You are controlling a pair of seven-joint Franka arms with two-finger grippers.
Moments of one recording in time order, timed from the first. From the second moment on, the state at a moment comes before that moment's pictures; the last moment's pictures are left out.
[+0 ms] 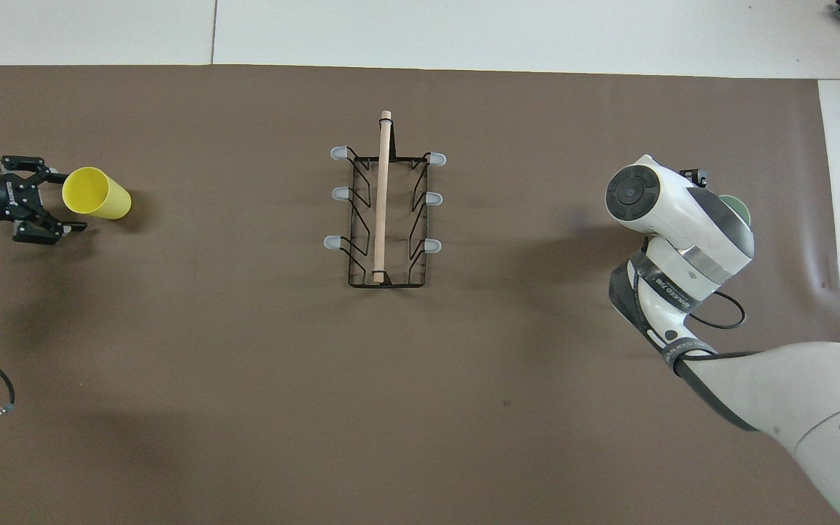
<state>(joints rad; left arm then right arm) 0.25 0.64 0.17 -1.61 -1.00 1.93 -1.06 0.05 0.46 0.03 -1.86 -0.96 2.12 -0.78</state>
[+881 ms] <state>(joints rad) 0.20 0.57 0.15 -1.82 -1.47 2.10 -0.84 0.00 0.44 0.03 -1.88 -0.95 2.22 -0.71</state>
